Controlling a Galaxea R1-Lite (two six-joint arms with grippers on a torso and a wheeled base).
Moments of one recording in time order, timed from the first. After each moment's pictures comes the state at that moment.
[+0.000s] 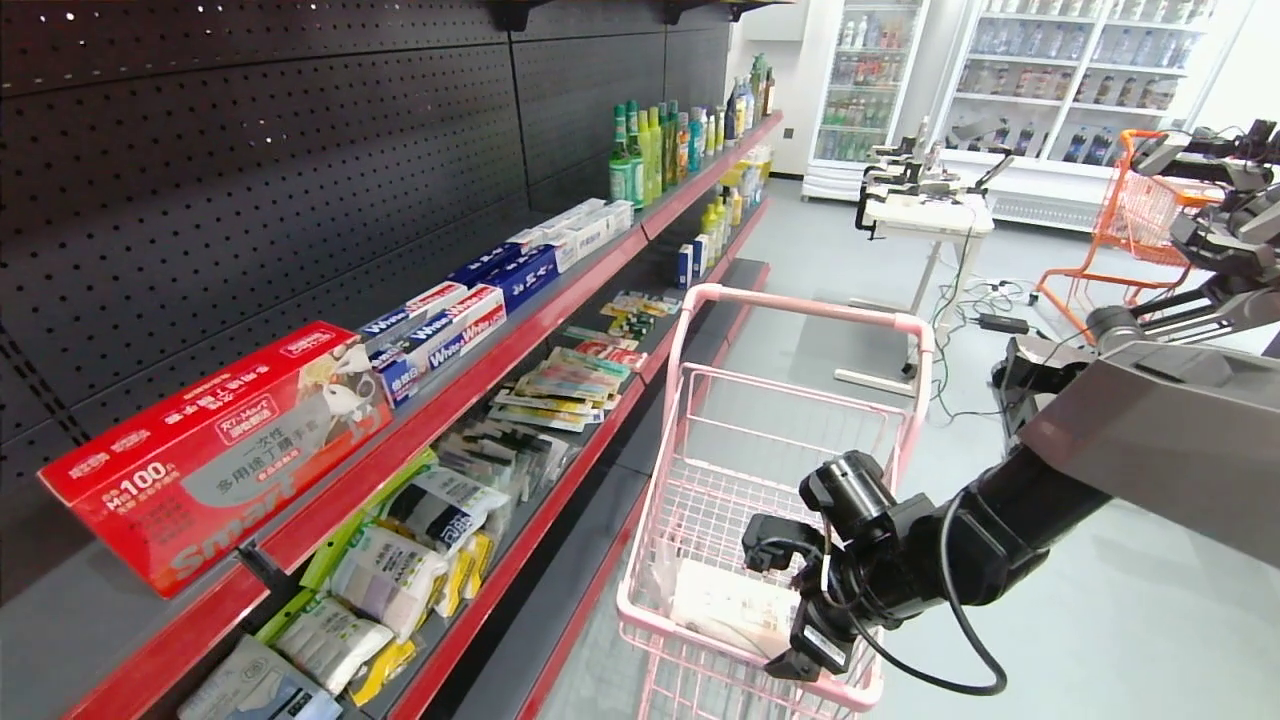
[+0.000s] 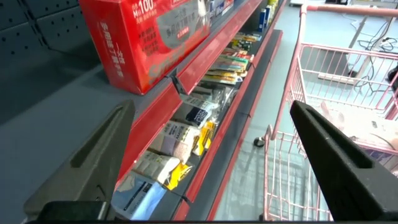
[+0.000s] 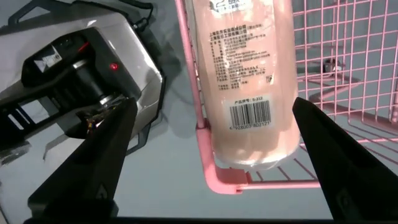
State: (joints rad) left arm 0.00 0.00 0.00 0.00 -0.02 0.01; right arm 0.46 2.21 -0.87 -0.18 0.16 -0.56
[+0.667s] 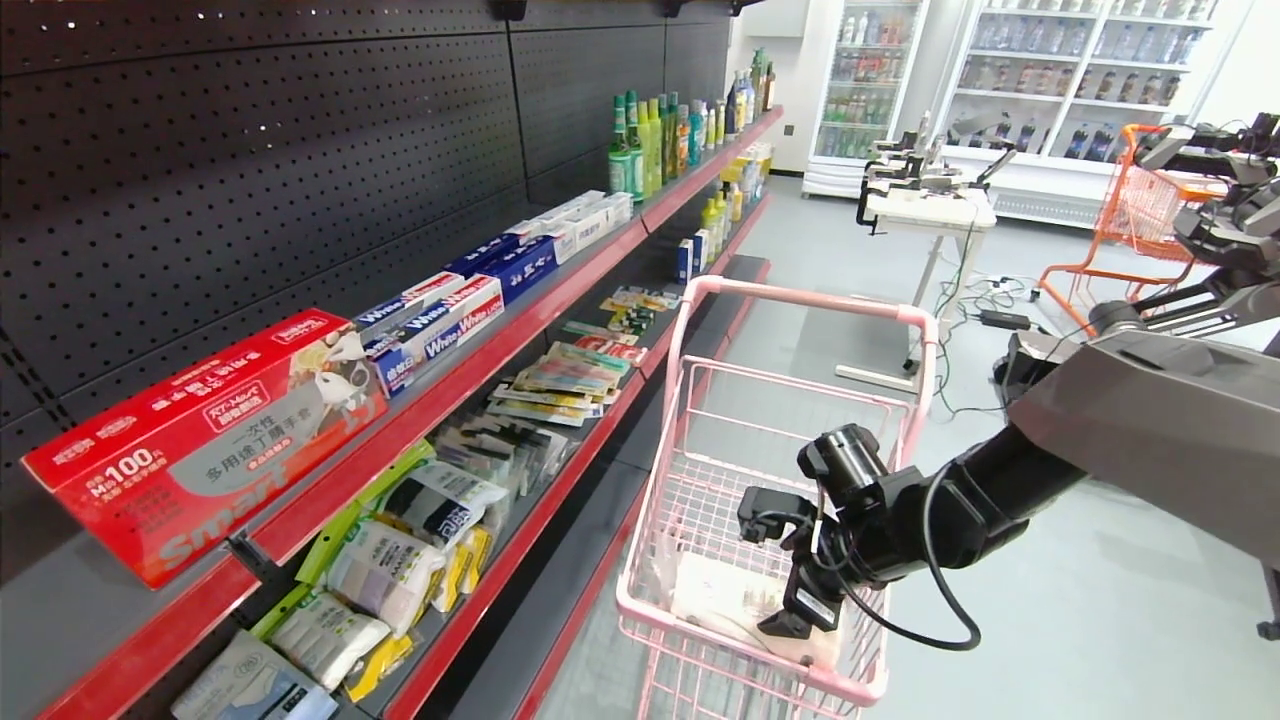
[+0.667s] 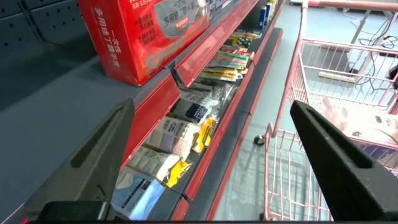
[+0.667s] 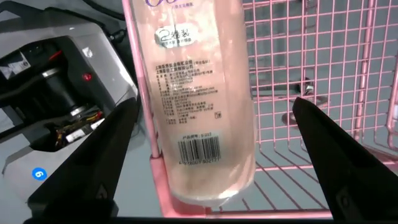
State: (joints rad) left arm 0.00 0.00 0.00 0.00 -0.02 0.01; right arm 0.43 2.26 -0.99 -0.17 0.17 -0.66
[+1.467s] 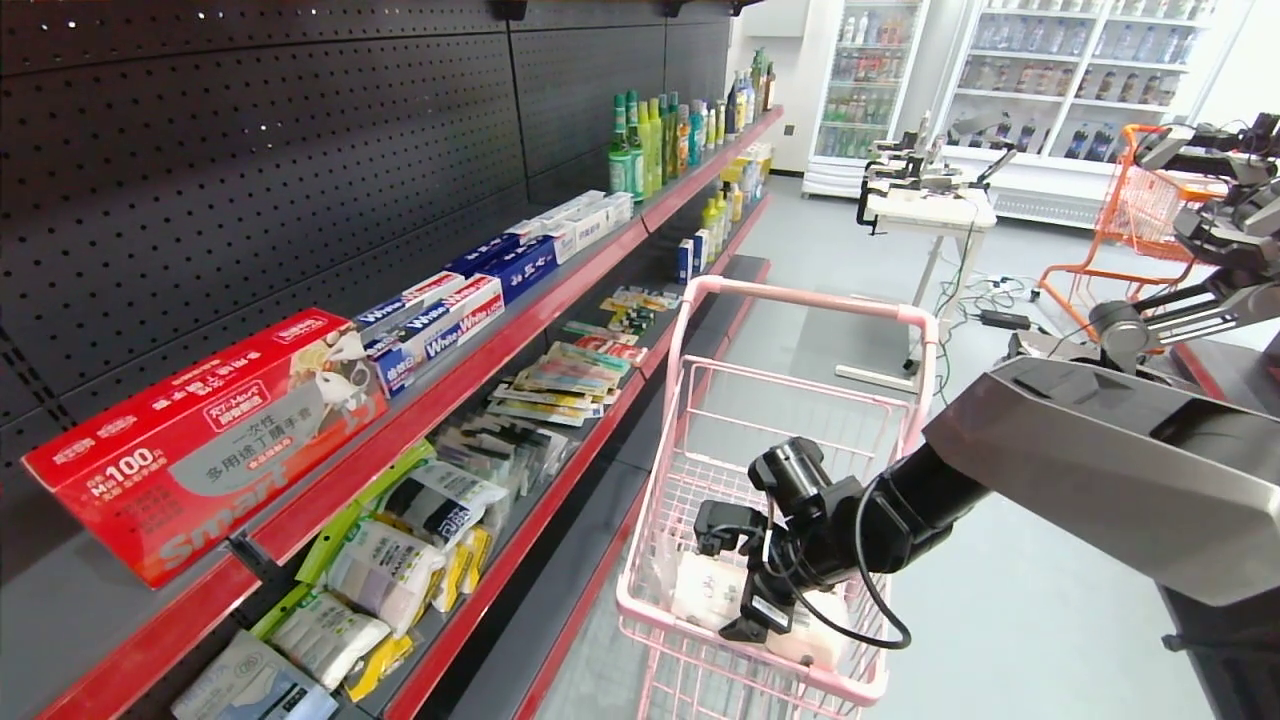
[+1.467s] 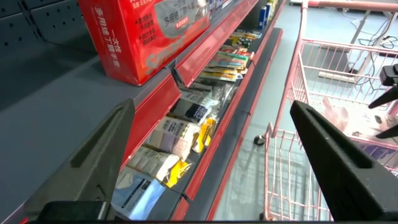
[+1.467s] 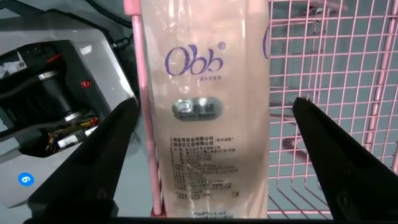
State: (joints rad) left arm 0.00 0.00 0.00 0.00 -0.02 0.01; right arm 0.49 2.39 -1.13 -0.17 0.18 -0.67
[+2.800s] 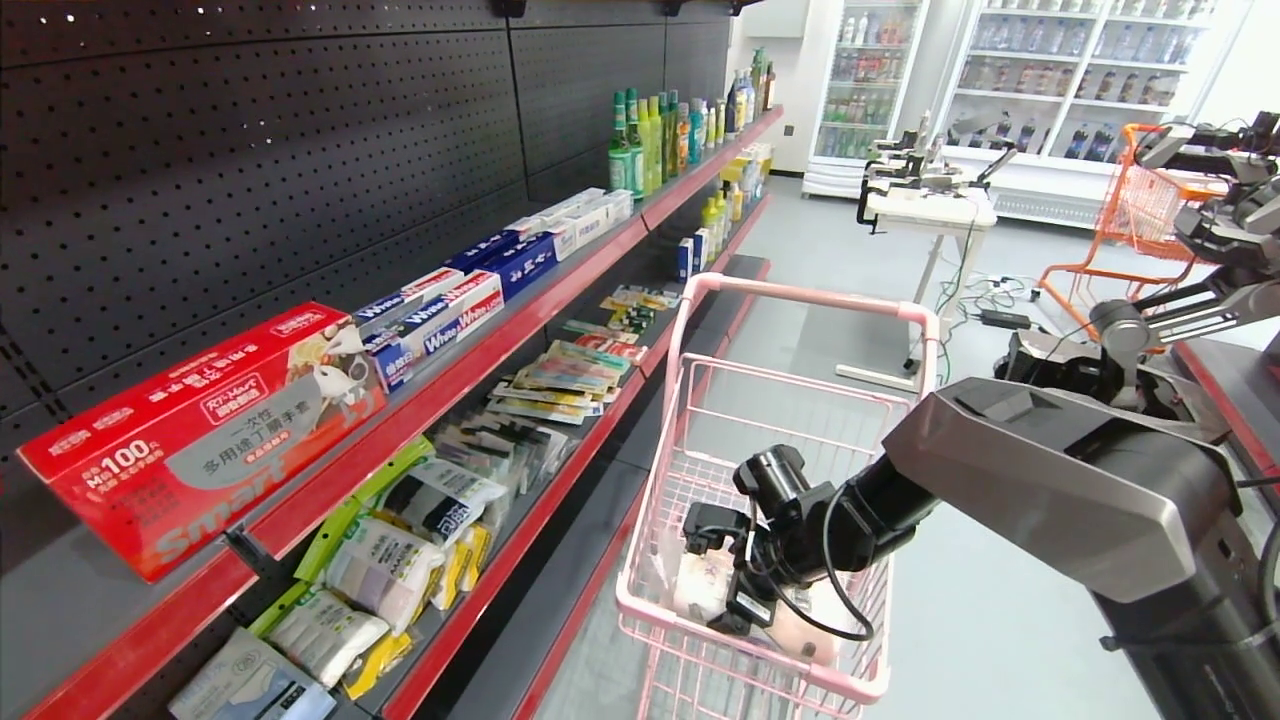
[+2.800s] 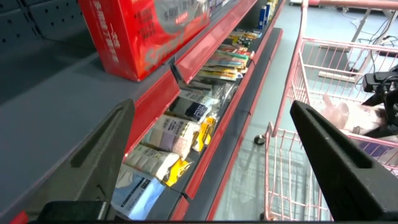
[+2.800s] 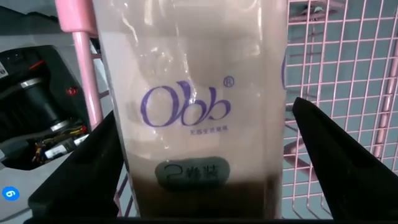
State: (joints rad) left arm 0.00 0.00 0.00 0.00 -0.02 0.01; right arm 0.49 2.51 -1.24 -0.17 0.17 -0.67
